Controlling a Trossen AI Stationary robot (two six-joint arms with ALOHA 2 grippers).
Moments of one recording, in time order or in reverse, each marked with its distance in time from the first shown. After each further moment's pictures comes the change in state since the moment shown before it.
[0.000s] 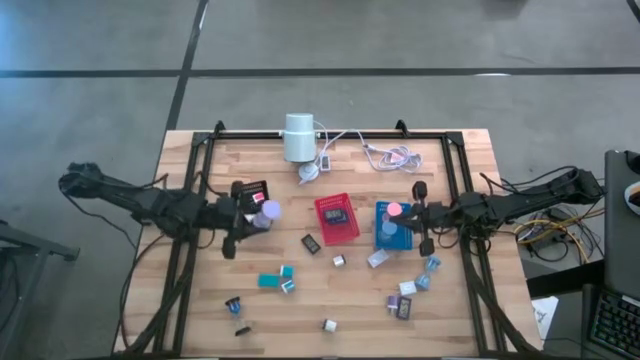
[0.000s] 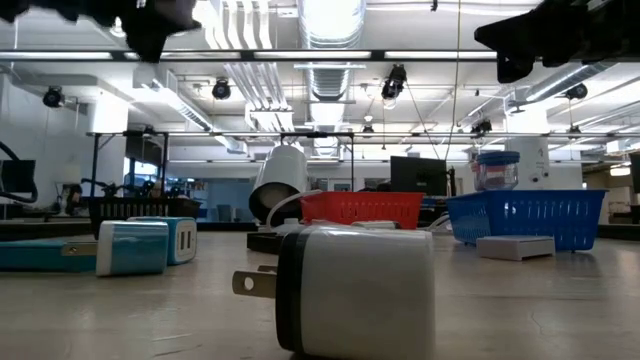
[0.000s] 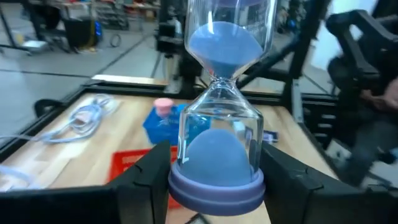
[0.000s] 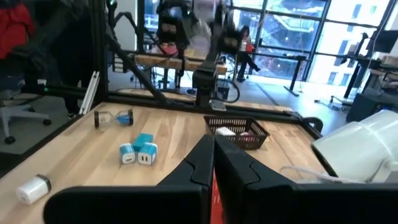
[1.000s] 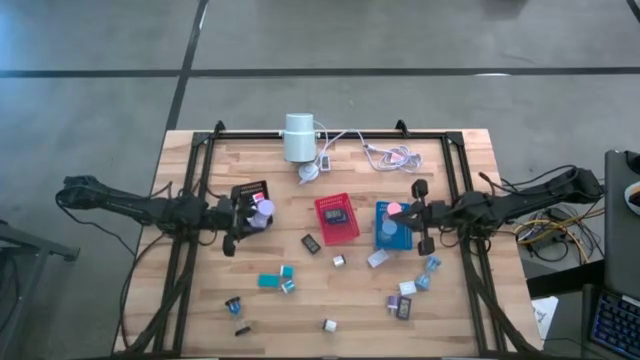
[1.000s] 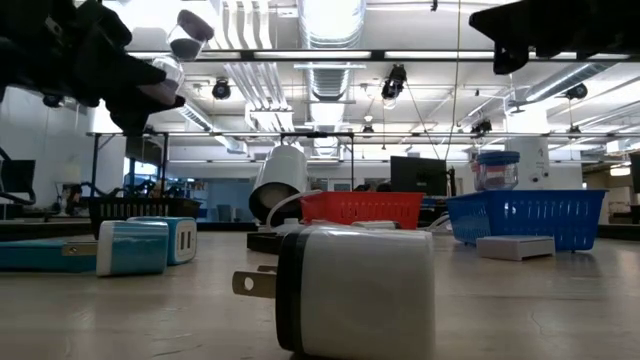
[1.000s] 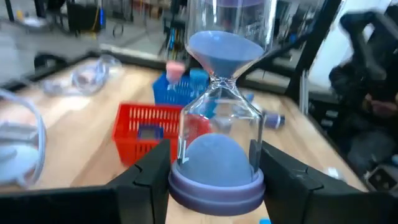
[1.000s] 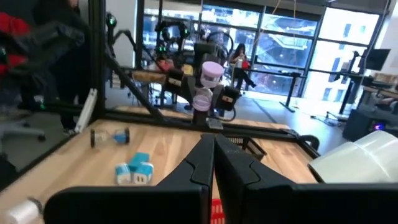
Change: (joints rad) left arm 0.108 -0.181 -0.356 0.189 0.108 -0.100; right arm 0.001 0.047 0.000 0.122 0.005 -0.024
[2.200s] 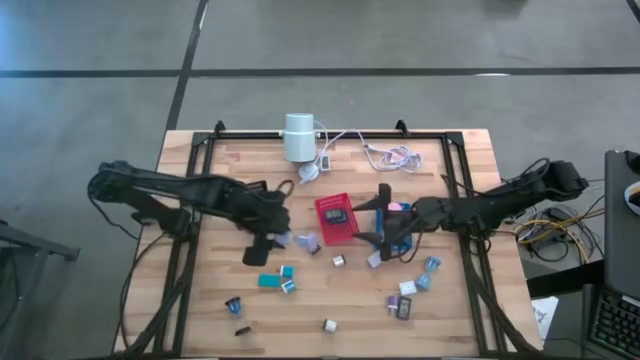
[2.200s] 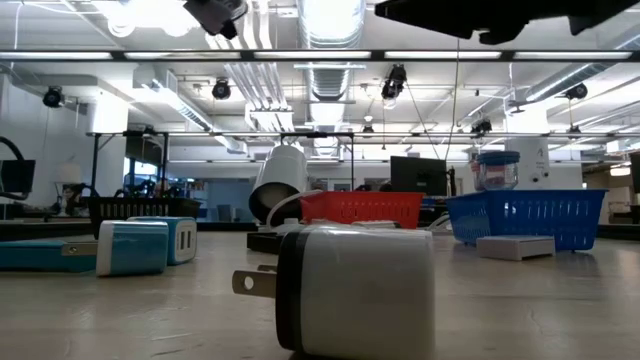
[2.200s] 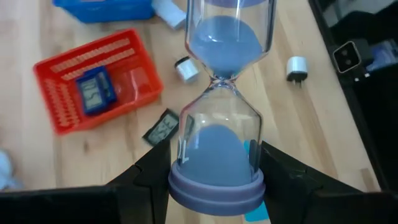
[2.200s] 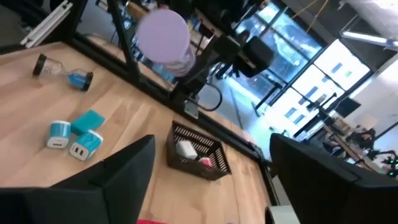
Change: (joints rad) left arm 0.002 0.903 1.210 -1.132 0.238 0.221; right arm 0.001 0.541 0.379 -0.005 0.045 -0.450
